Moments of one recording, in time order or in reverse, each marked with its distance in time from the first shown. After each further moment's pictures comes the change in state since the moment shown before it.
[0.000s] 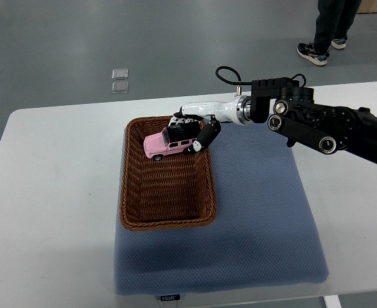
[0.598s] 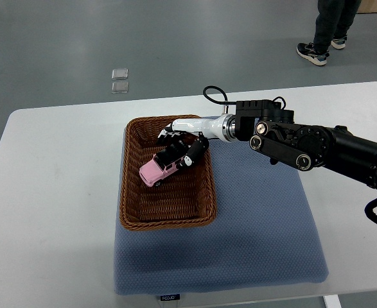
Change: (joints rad) left arm 0.001 0.000 -0.004 0.007 -0.001 0.000 0.000; right arm -0.044 0.083 -0.029 -0.076 0.002 -0.063 0.012
